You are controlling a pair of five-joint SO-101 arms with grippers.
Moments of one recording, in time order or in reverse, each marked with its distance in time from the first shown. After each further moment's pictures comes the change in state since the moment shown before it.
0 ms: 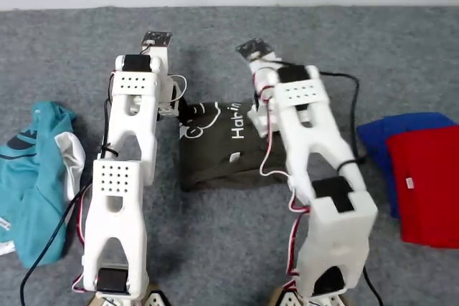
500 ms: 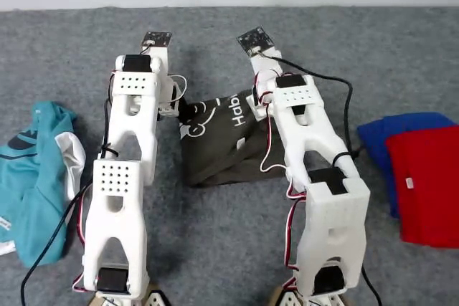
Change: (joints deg) left arm 0.0 0.0 0.0 0.0 0.0; right arm 2.1 6.2 0.1 -23.8 0.0
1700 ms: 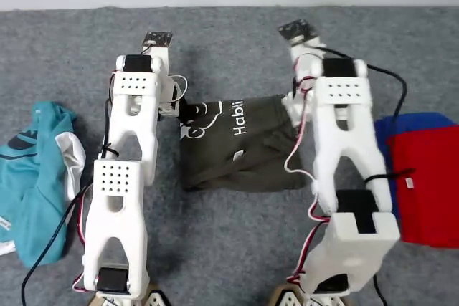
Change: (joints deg) left arm 0.2 0.0 -0.6 0.6 0.0; right arm 6.4 -17.1 0.4 31.7 3.9
